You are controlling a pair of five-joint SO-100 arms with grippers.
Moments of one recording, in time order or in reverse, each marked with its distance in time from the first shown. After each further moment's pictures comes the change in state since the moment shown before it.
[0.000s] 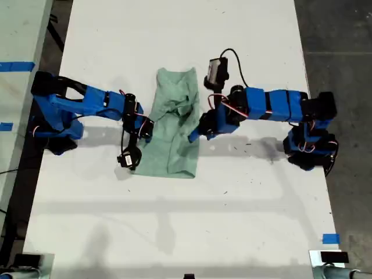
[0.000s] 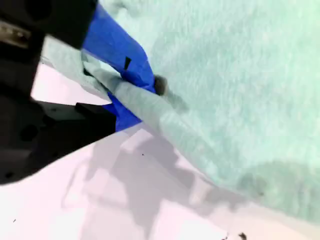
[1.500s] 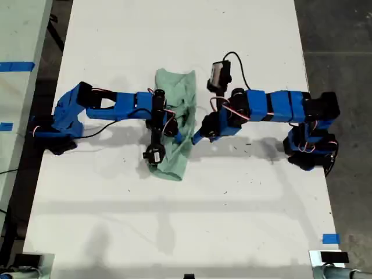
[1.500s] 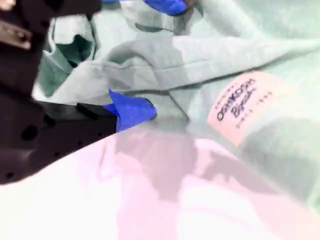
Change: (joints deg) arm 0 0.8 -28.6 -61.3 35.2 3.0; arm 1 -0.9 2.4 5.6 -0.9 2.6
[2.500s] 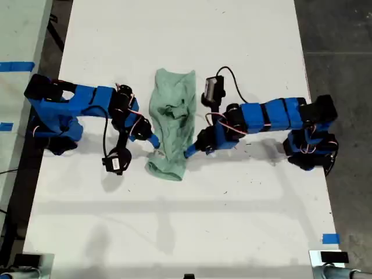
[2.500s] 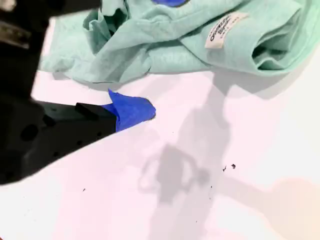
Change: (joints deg) arm 0 10.0 35.2 29.4 2.5 -8.7; arm 1 -6.2 -5.4 -2.0 -5.1 2.6
